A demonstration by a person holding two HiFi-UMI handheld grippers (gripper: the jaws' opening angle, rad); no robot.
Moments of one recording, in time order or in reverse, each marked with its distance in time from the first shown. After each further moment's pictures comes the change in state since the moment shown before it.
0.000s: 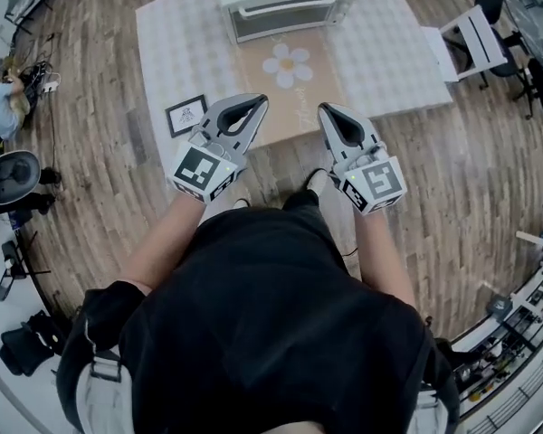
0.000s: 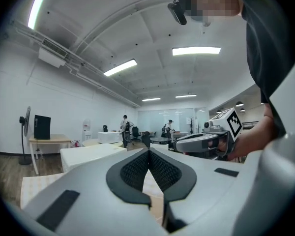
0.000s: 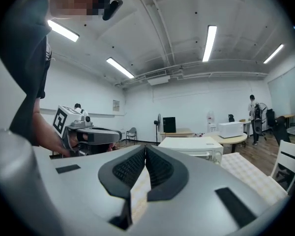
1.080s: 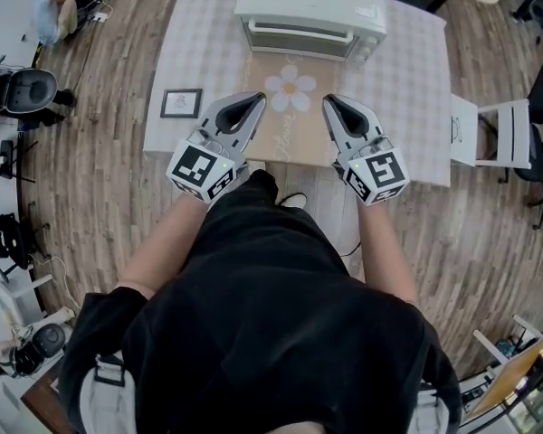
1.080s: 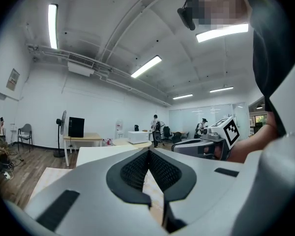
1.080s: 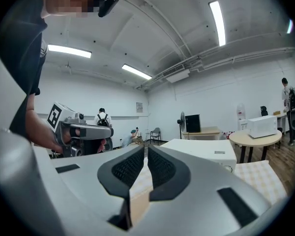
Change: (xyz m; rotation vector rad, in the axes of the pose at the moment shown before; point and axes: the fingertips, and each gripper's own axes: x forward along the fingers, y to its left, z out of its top) left arm 0.107 0.030 0.007 -0.058 0.008 0.435; right arm 0.067 -0.150 0.001 -0.001 -0.001 0.375
